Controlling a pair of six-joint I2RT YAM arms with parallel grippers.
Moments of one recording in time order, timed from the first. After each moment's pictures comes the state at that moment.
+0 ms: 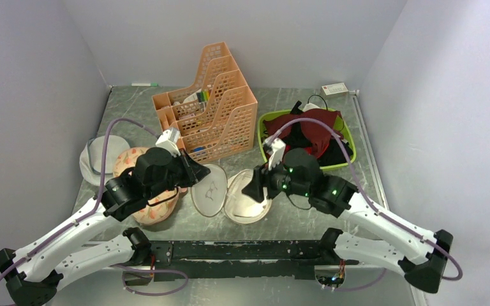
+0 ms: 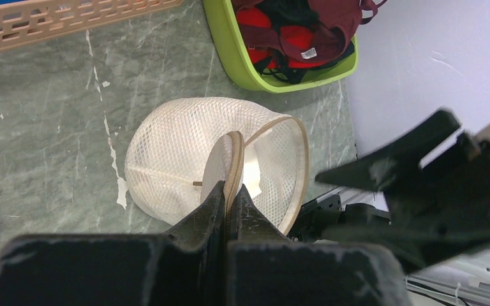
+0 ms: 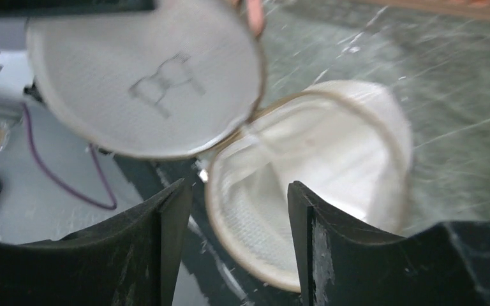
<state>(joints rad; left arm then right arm) -0.84 0.79 0.85 -0.50 -0.15 -0.90 0.85 0.90 0.86 -0.43 -0.17 0.40</state>
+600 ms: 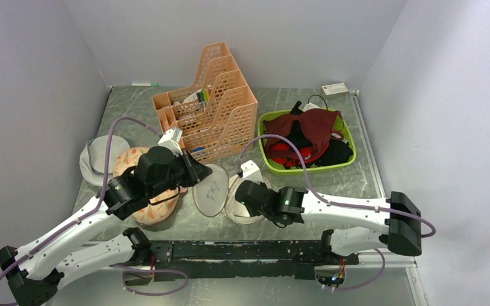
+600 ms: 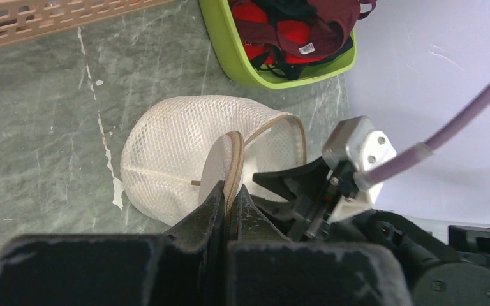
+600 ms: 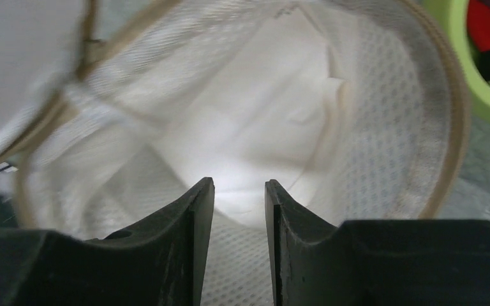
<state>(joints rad) -0.84 0.81 0.85 -0.48 -0.13 -0.90 1.26 1.22 0.85 -0.58 0.46 0.53</state>
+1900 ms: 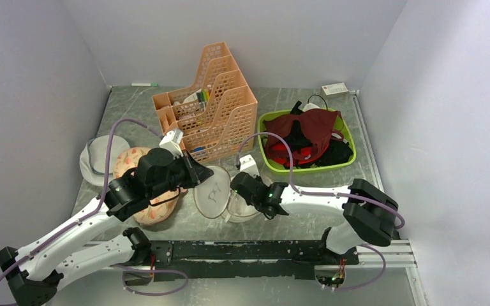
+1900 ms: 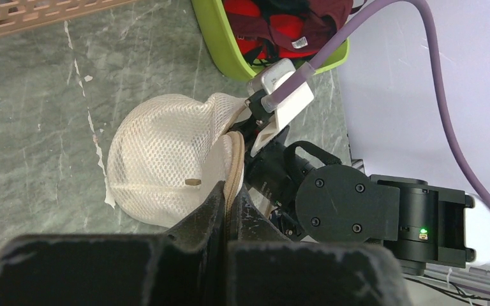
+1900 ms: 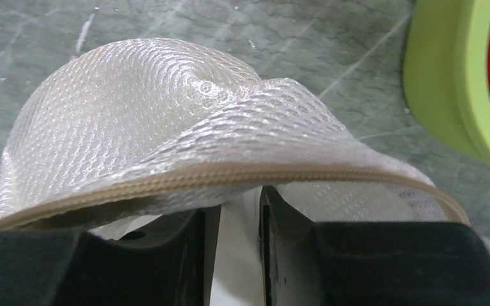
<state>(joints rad) -0.84 0.80 0.82 -0.45 -0.10 -0.91 1.11 1.48 0.74 -0.22 0.55 0.46</state>
